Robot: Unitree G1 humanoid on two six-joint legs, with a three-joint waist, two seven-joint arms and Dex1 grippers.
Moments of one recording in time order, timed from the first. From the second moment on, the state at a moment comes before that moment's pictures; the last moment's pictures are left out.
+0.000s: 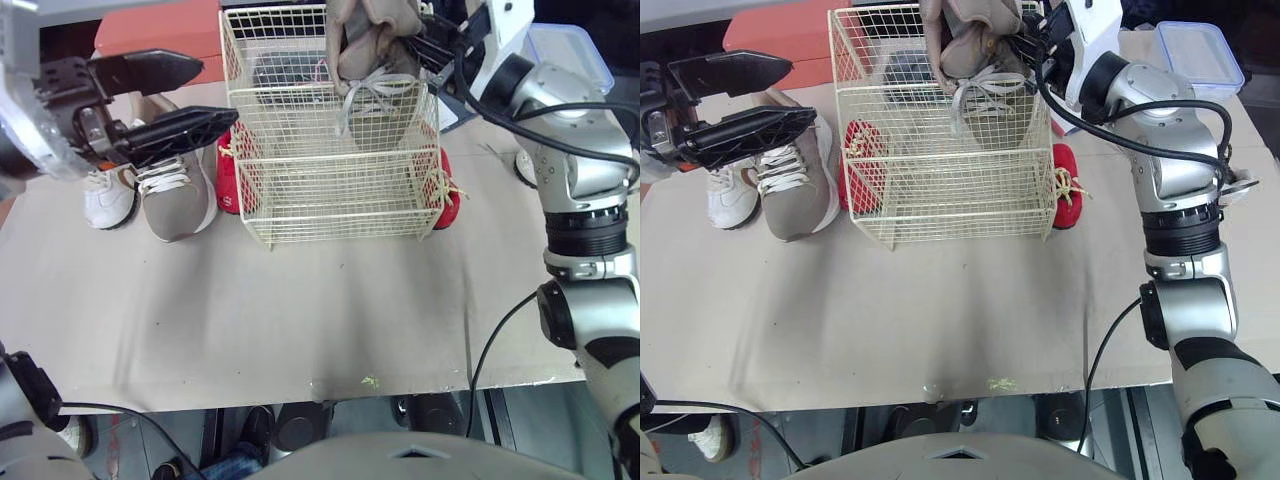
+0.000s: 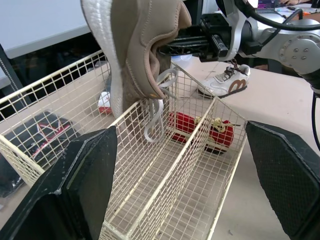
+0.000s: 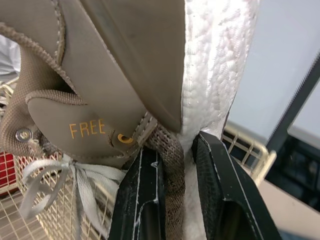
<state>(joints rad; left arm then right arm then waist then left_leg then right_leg) -0.57 1.10 0.49 -0.34 -1.04 0.98 -0.85 -0.97 -0.41 0.04 0.05 0.29 0.51 0.57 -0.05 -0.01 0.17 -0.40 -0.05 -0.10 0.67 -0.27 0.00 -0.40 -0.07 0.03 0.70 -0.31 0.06</state>
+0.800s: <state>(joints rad) -0.43 1.02 0.55 0.11 -0.74 0.71 -0.77 -0.70 -0.69 -0.17 -0.38 0.70 0.79 0.84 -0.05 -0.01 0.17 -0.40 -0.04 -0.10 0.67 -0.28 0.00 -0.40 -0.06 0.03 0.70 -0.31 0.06</state>
